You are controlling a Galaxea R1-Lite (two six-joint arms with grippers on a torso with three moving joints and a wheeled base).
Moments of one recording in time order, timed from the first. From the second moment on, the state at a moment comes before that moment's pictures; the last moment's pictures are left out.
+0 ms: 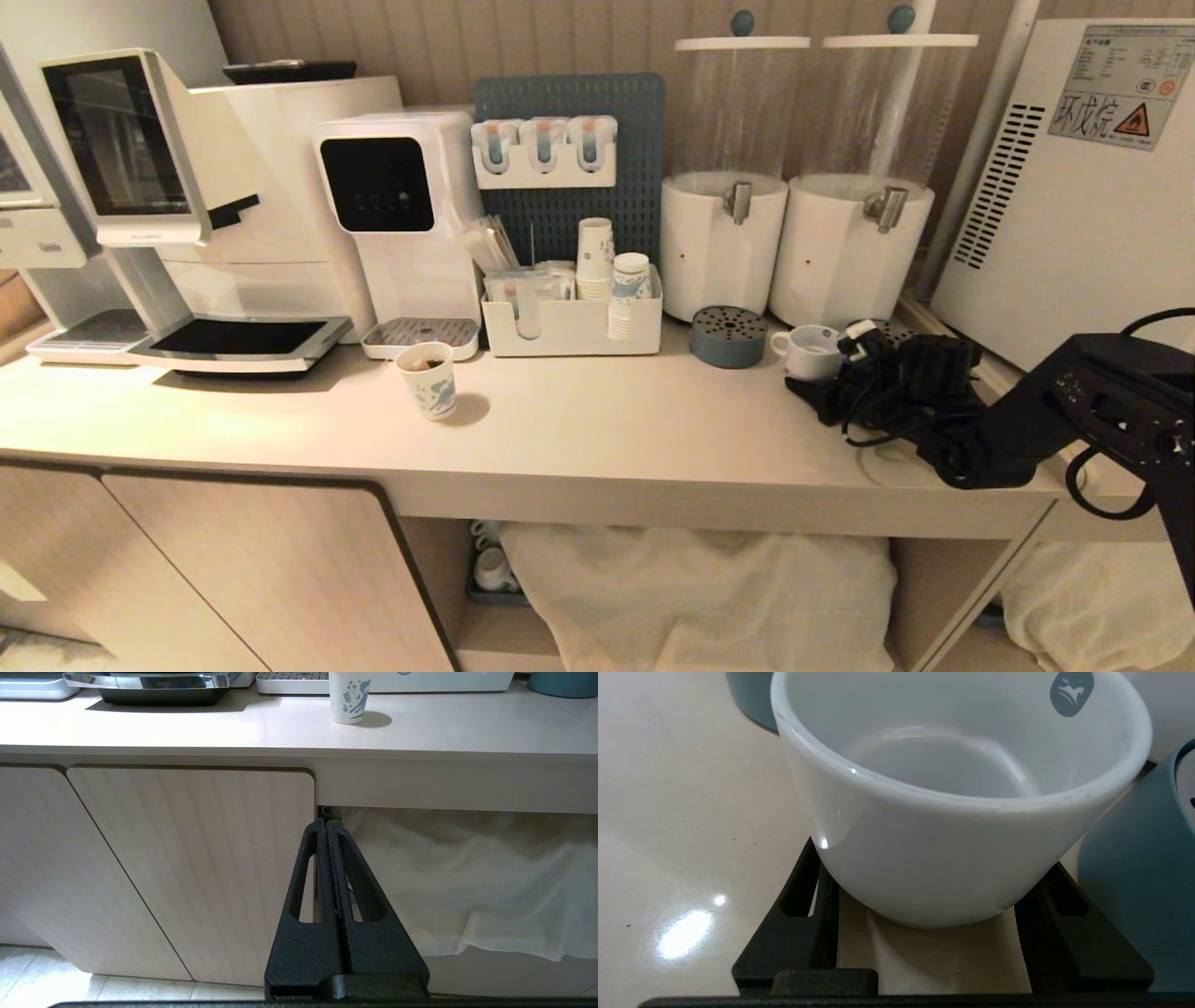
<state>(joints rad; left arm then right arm) 0.00 0.00 0.00 0.01 0.00 0.00 -0.01 2.53 -1.25 -0.92 0.36 -0.30</state>
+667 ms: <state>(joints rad) 0.00 0.00 0.00 0.01 0.00 0.00 -0.03 2.55 -1.34 -0.86 0.33 -0.27</state>
